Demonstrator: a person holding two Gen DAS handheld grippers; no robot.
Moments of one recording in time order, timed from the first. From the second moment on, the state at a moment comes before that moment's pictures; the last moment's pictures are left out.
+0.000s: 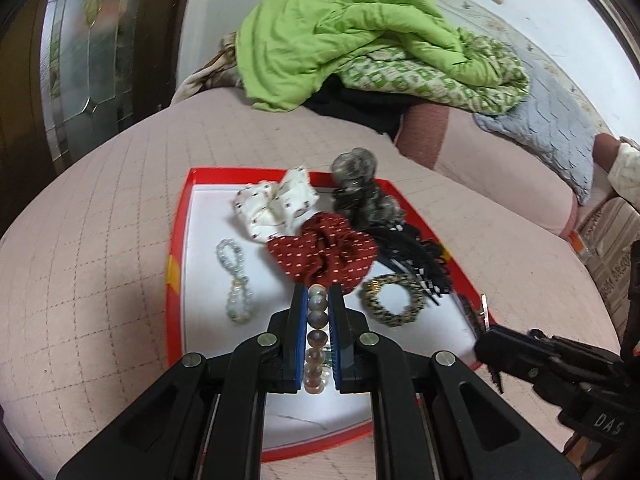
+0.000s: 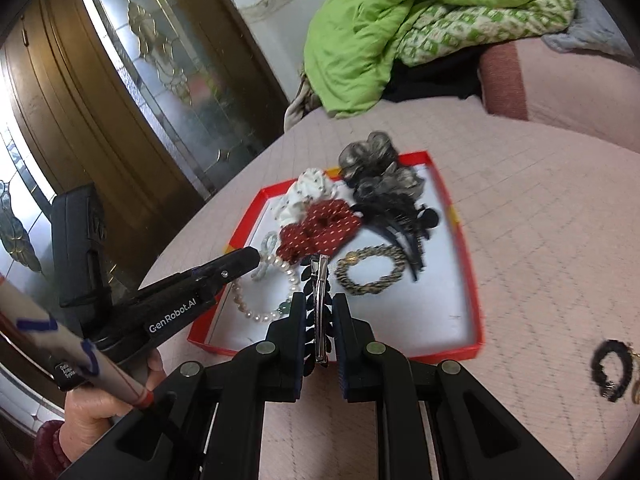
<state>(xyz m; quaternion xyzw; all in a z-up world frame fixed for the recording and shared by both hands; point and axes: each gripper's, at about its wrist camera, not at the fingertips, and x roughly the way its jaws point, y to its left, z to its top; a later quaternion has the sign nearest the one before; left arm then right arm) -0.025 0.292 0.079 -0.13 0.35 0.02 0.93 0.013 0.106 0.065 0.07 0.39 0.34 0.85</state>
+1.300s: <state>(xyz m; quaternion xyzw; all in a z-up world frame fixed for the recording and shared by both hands) -0.006 0.318 0.061 -0.14 0.38 0.06 0.91 0.062 0.167 0.020 0.01 0.46 0.29 0.84</state>
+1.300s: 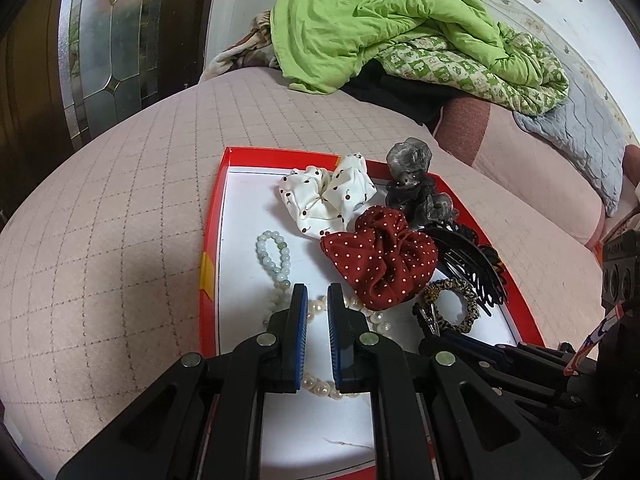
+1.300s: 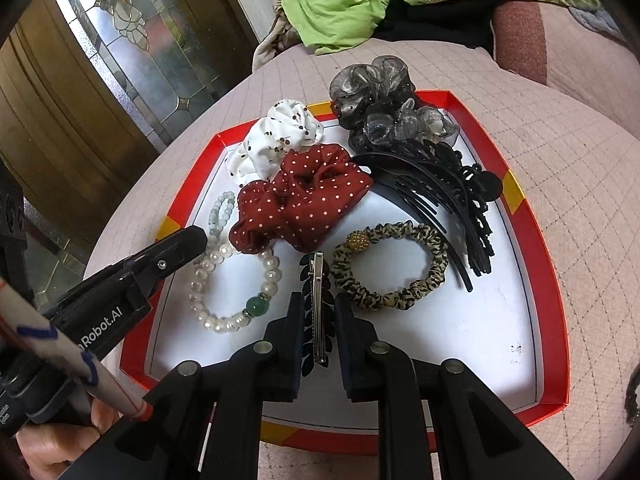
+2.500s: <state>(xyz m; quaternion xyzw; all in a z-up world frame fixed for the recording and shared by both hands) -0.008 0.294 0.077 -0.10 0.36 0.07 0.93 0.036 0.131 0.056 0.04 0.44 0.30 0.84</state>
